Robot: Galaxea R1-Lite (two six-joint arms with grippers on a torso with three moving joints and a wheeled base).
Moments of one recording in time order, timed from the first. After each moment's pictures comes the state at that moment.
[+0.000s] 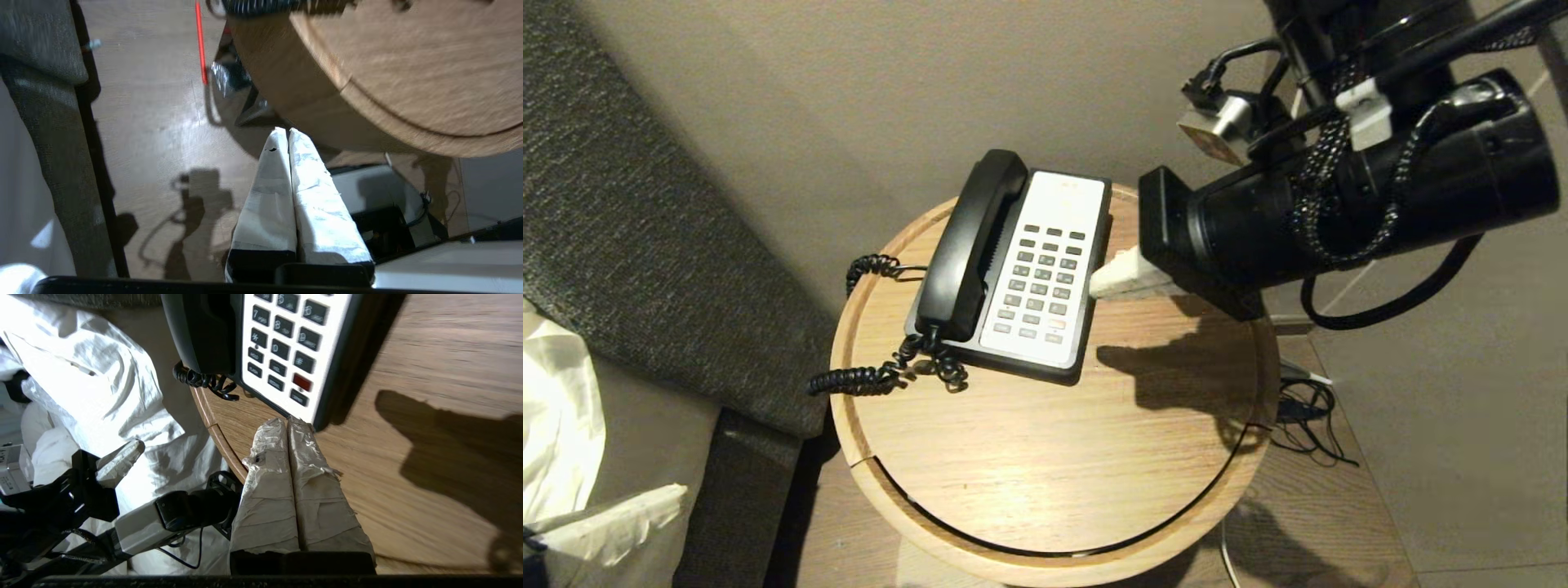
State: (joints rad) left arm -0.49 0.76 -0.65 0.31 0.10 -0.24; right arm 0.81 1.74 -1.76 0.60 0.13 0.73
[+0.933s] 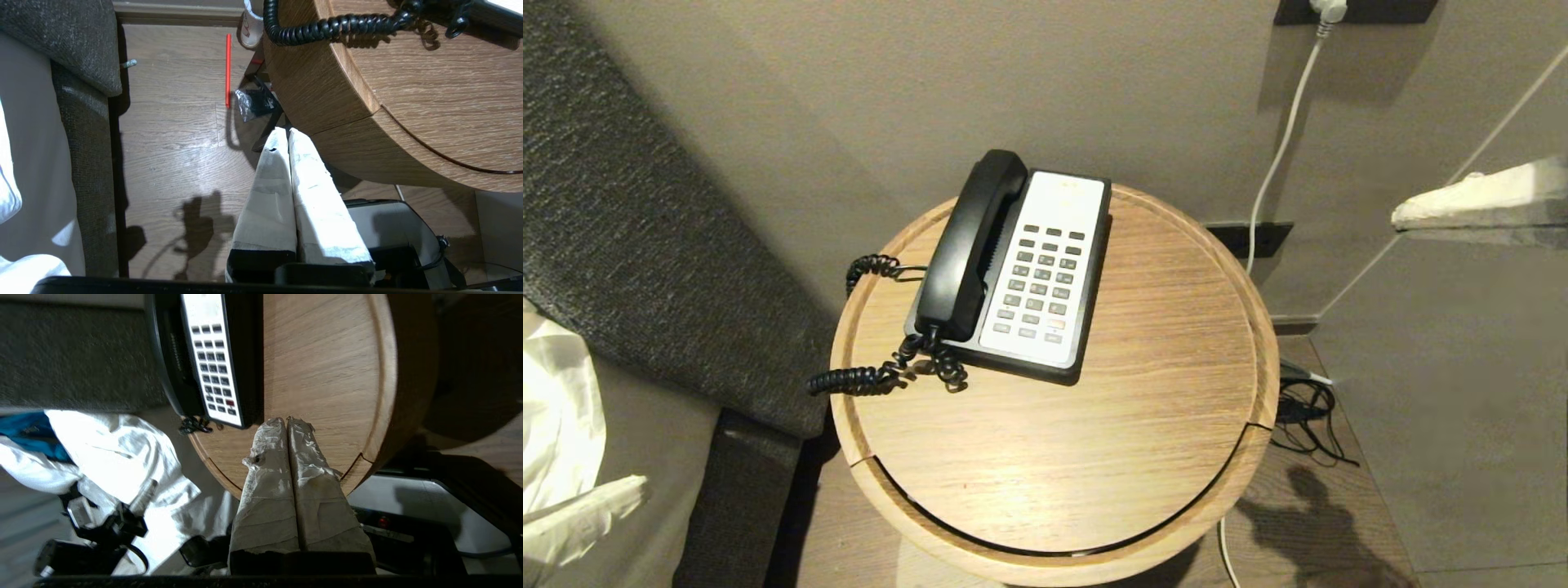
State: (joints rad) left arm -0.37 0.68 -0.58 0.22 0.10 -0.23; right arm 0.50 1.27 -1.48 0.62 0.13 0.82
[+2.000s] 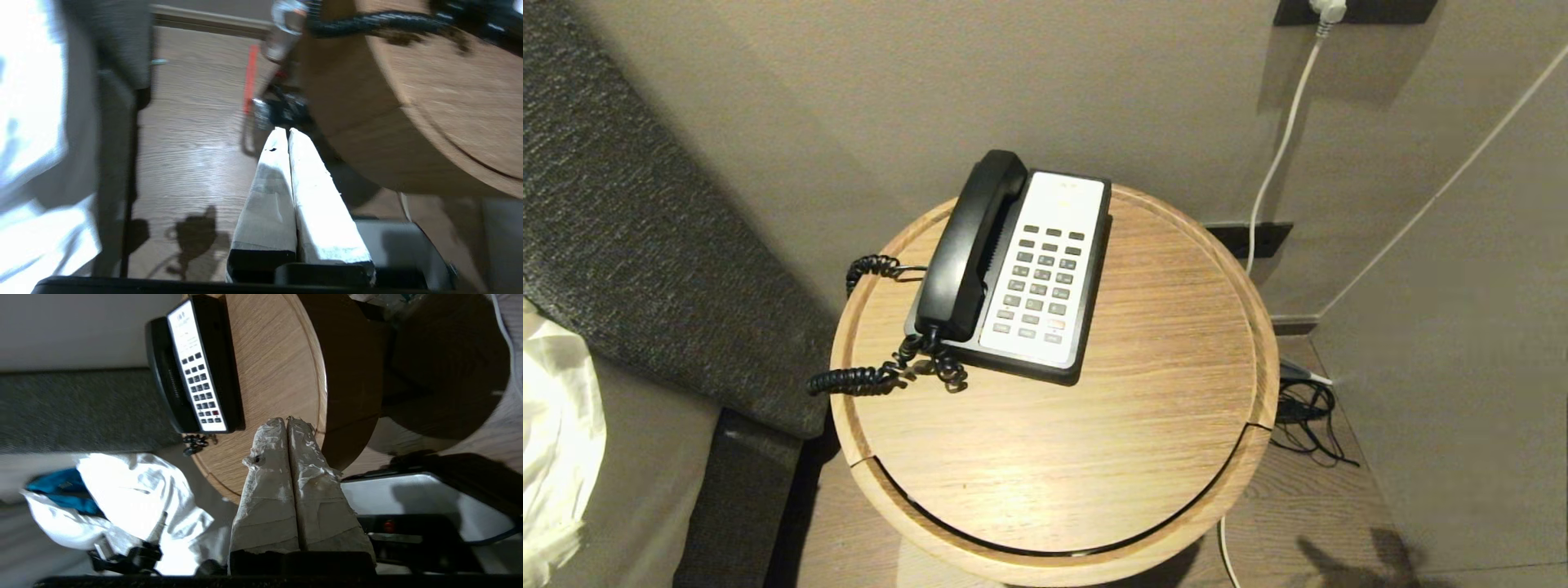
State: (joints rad) left arm -0.25 0.51 -0.50 0.25 0.11 -0.26; right arm 0.29 0.94 -1.25 0.62 0.17 0.90
